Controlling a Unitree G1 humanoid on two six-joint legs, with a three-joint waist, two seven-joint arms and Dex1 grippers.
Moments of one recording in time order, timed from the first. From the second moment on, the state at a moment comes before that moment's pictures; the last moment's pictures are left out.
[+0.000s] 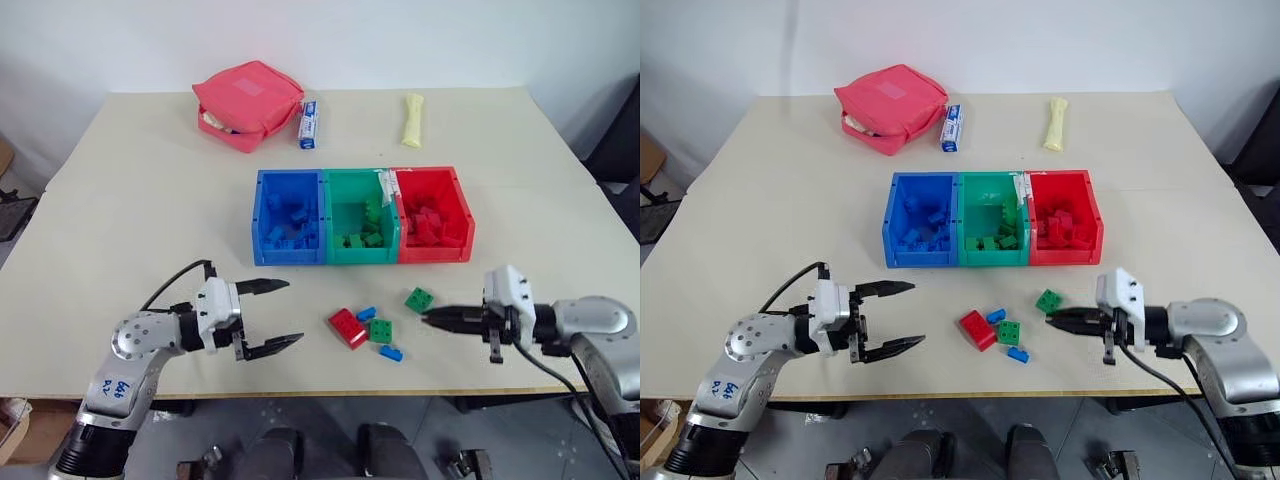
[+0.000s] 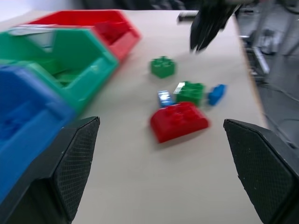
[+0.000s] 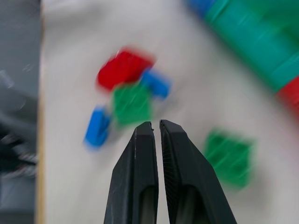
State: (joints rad) left arm -0.10 0.59 0.01 -0.22 -0.40 0.07 -0.98; right arm -0.16 -0.84 -0.09 -0.16 0.47 0.27 1.25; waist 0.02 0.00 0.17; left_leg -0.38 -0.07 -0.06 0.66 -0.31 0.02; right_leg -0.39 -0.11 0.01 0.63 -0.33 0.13
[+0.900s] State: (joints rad) left arm -0.09 0.59 -0.03 -0.22 -0.35 0.02 -0.99; right arm -0.20 -0.73 -0.04 -0.05 0.35 0.35 1.02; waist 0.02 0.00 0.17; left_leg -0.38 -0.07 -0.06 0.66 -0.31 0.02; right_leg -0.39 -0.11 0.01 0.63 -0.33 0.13
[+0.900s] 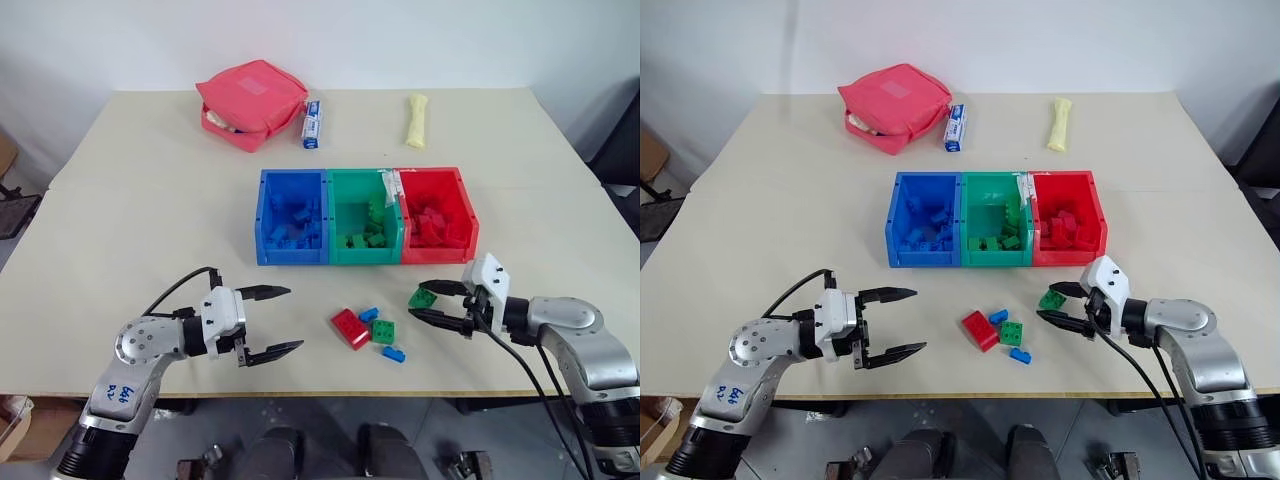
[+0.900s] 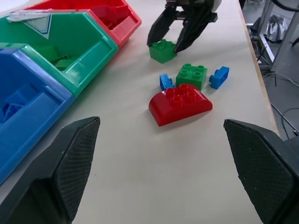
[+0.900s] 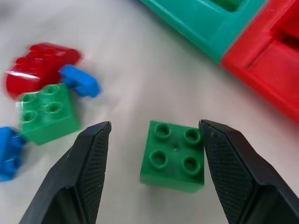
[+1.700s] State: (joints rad) left arm -0.14 0.57 -0.06 -0.18 -0.35 0.00 -1.00; right arm -0.21 -0.65 -0.01 -0.03 0.32 0.30 0.96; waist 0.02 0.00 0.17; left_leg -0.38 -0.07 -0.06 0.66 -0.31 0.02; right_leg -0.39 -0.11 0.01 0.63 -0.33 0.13
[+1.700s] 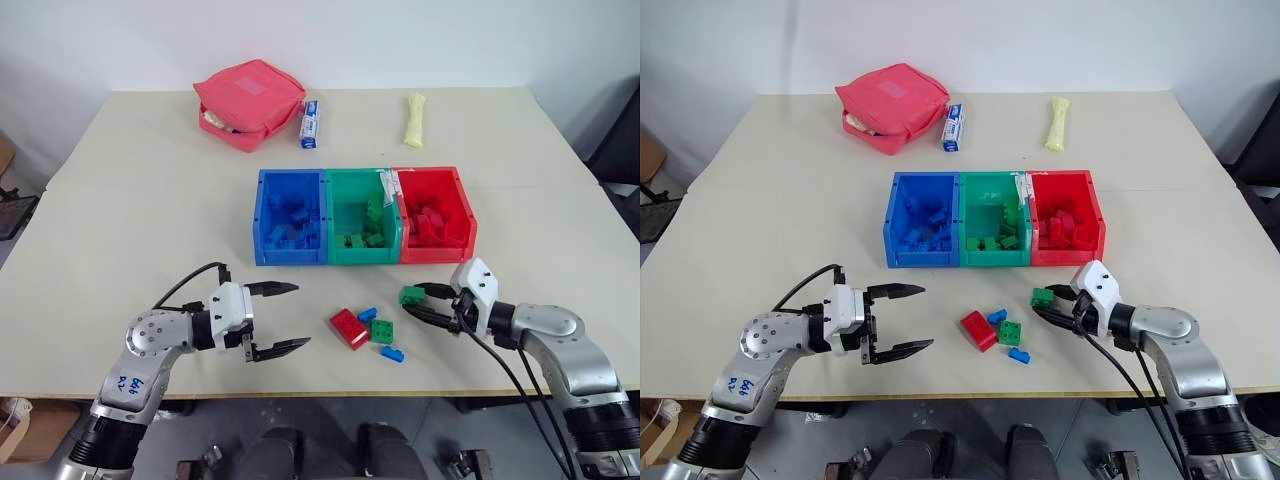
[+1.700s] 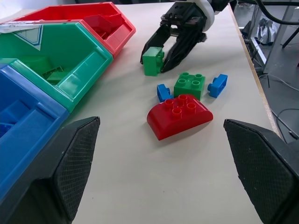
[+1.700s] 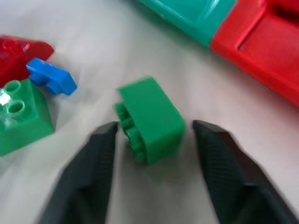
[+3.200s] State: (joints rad) left arm -0.16 0.58 -0.07 -0.17 -0.36 -0.02 -1.06; right arm 0.02 -0.92 -0.31 -0.08 0.42 0.17 1.28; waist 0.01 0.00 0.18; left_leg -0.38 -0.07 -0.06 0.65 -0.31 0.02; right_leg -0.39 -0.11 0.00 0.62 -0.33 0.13
